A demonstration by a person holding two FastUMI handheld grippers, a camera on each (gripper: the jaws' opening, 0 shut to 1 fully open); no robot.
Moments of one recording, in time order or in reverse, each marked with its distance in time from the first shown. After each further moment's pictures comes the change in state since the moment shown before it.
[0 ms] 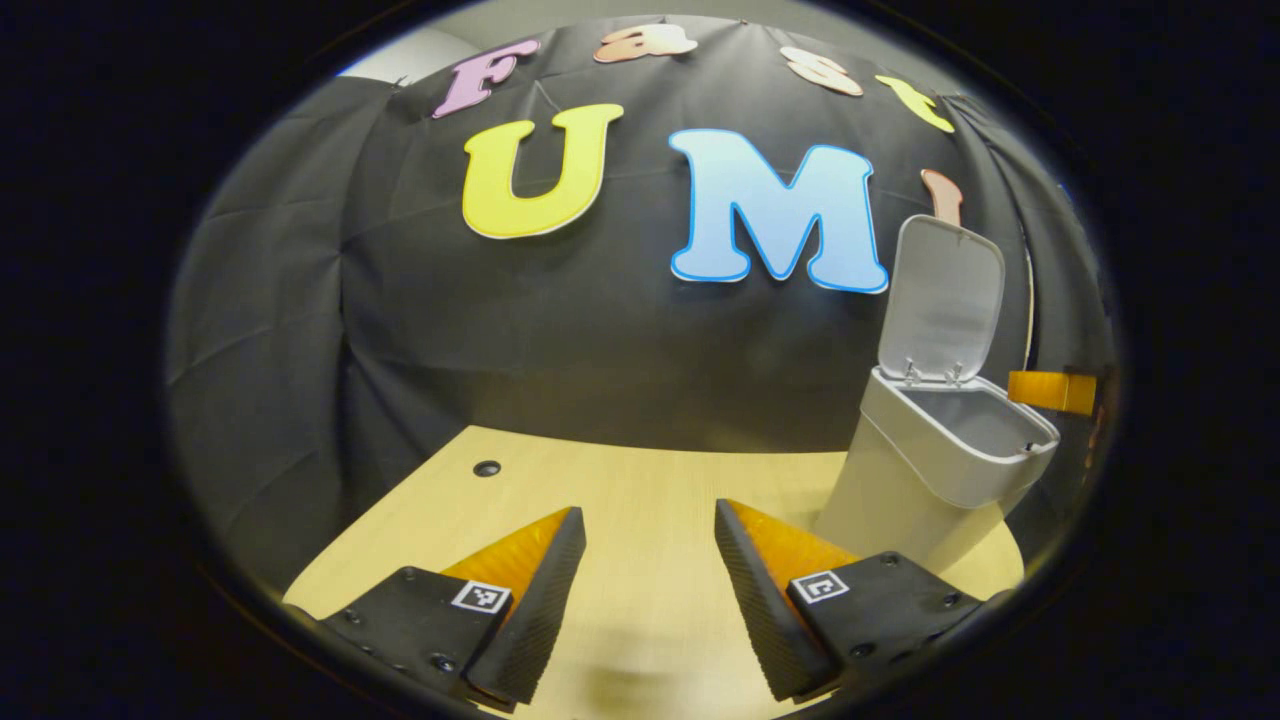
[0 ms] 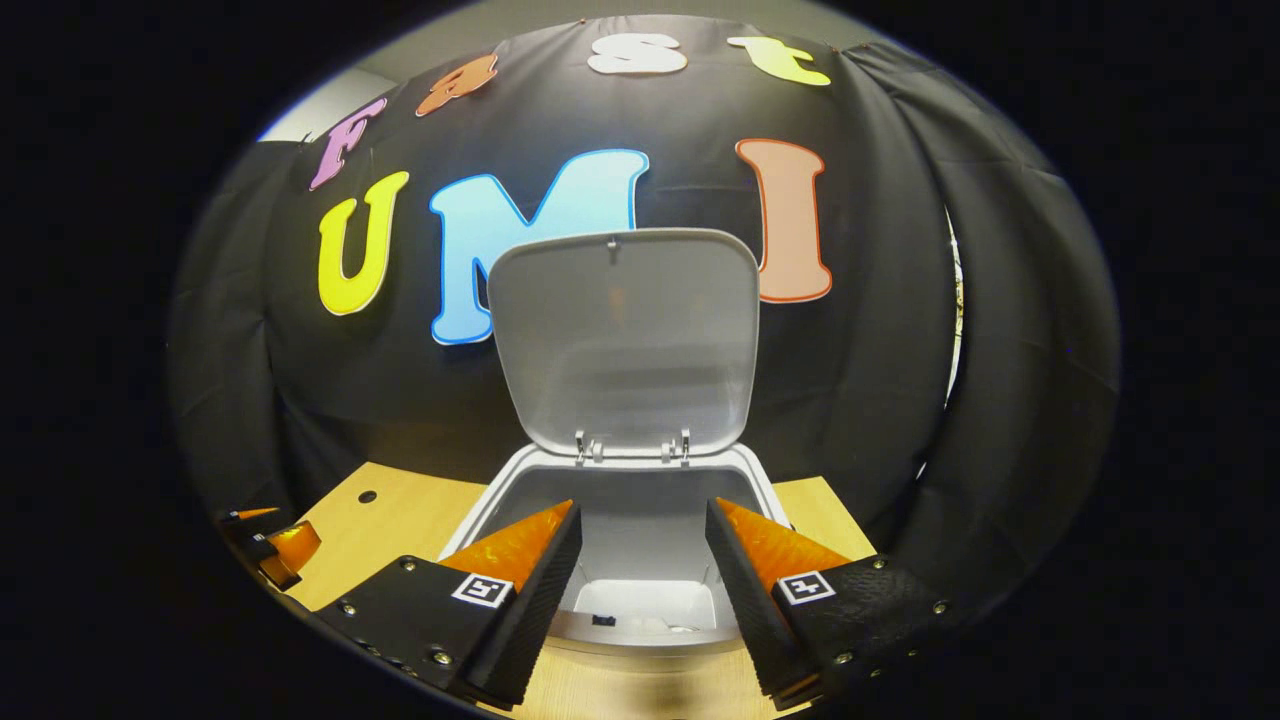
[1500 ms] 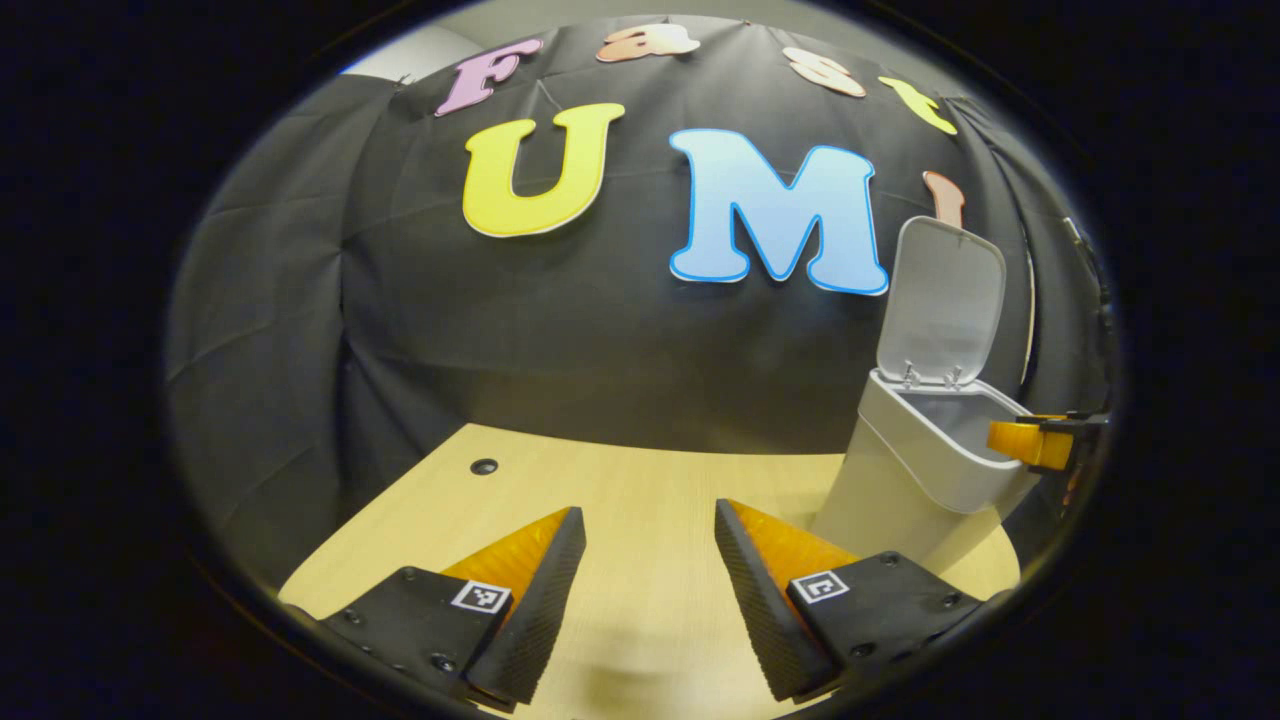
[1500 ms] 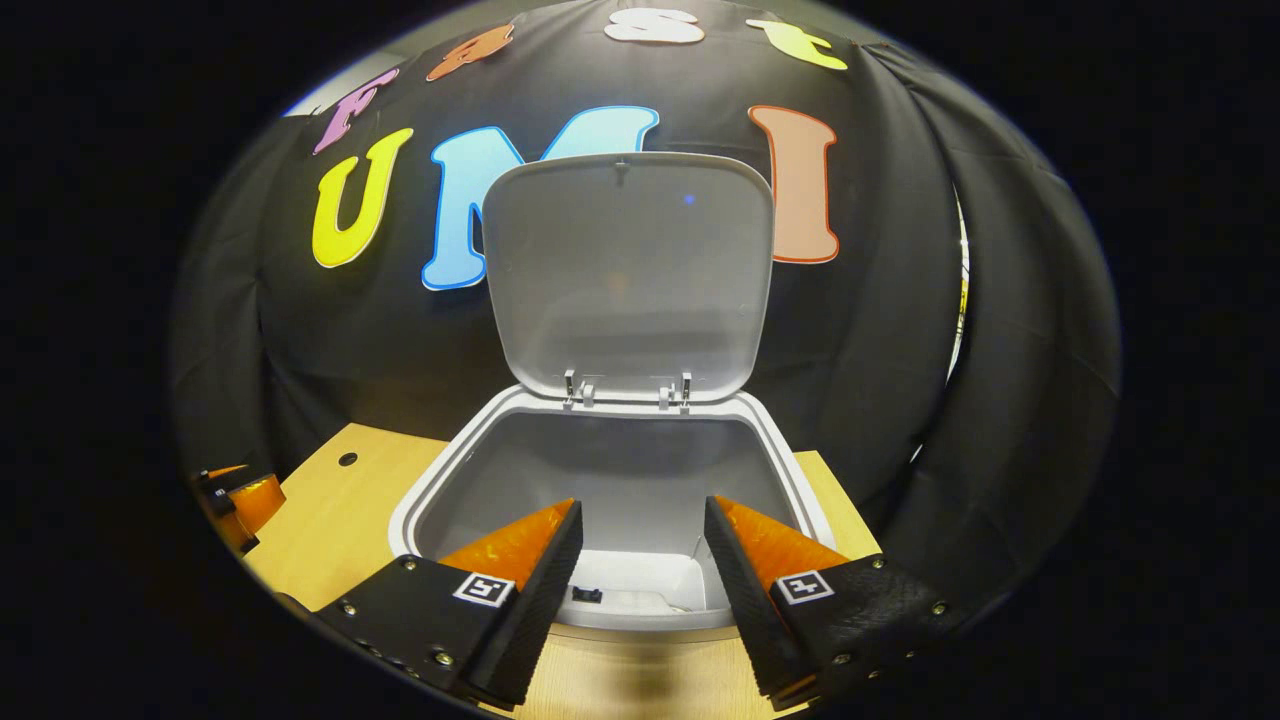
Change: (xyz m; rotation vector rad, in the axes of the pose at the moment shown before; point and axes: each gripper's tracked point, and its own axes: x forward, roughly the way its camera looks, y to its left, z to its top) left arm 0.001 -0.004 -0.001 -0.012 0.001 0.000; right arm 0.014 -0.002 -0.052 -0.047 0.116 -0.027
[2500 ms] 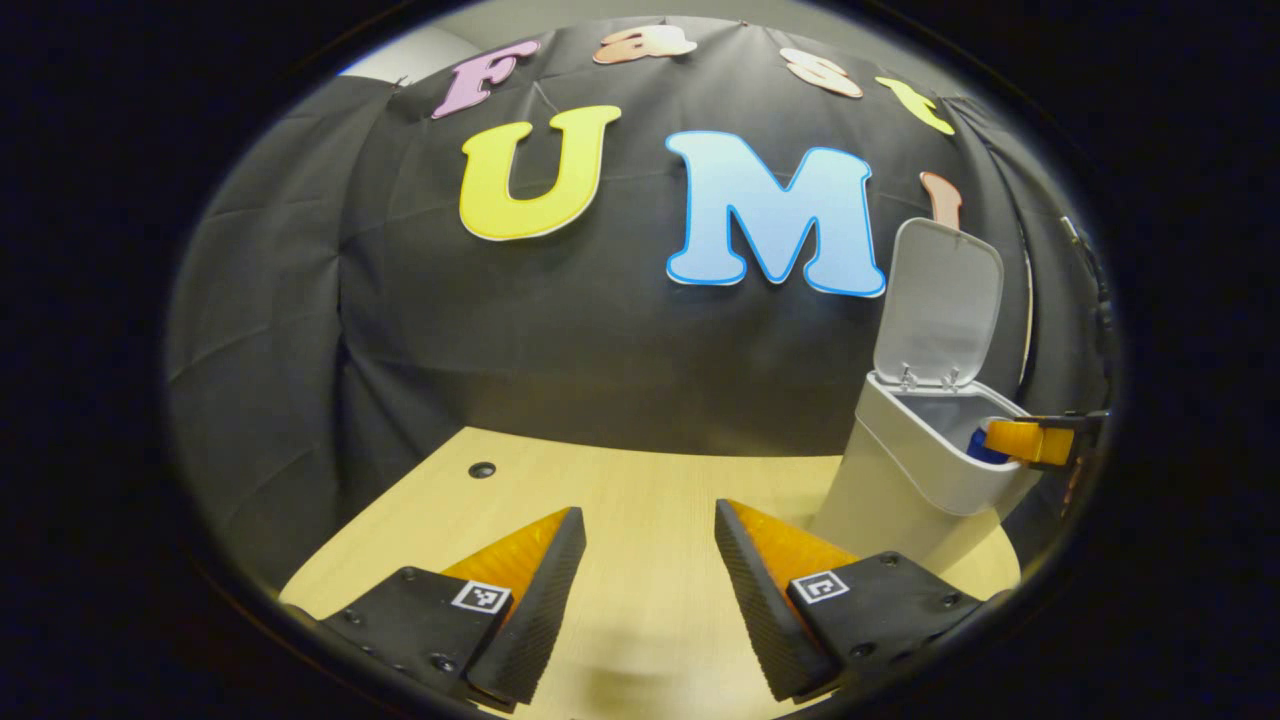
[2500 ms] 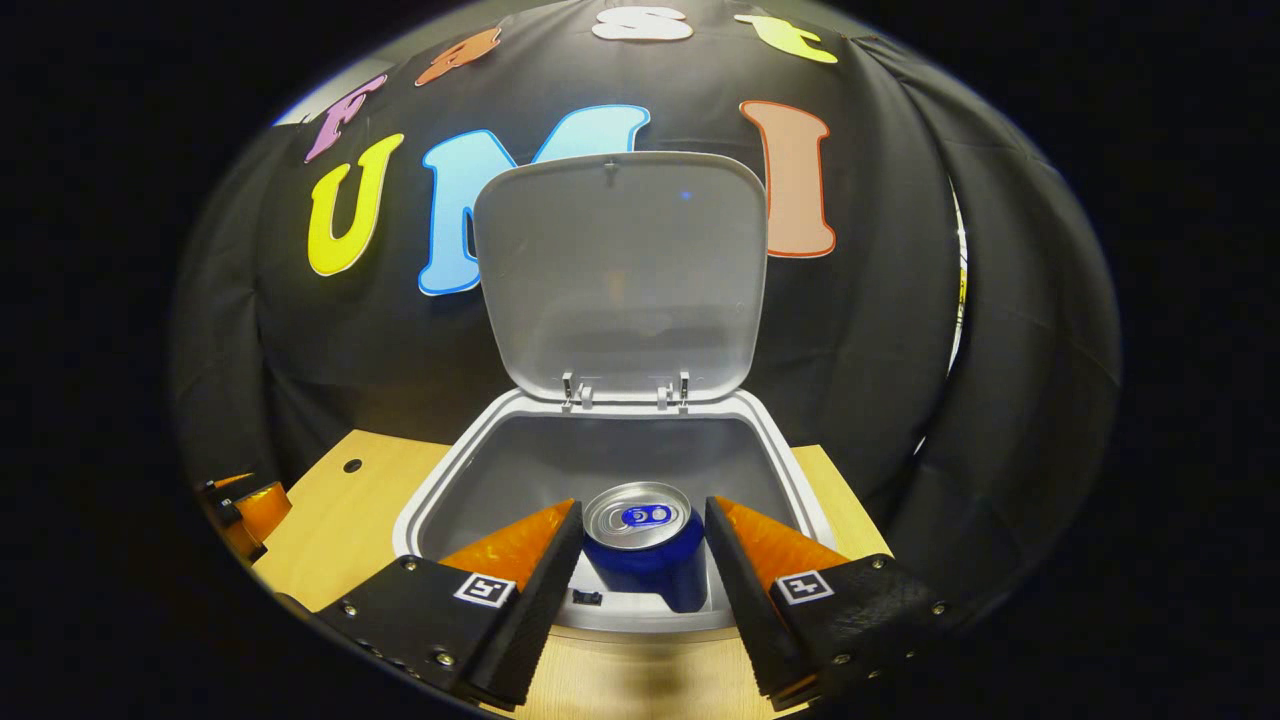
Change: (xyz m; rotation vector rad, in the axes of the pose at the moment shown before) left arm 0.000 -0.003 0.003 0.003 -0.006 -0.009; right arm 0.000 0.000 0.002 0.029 0.010 0.009
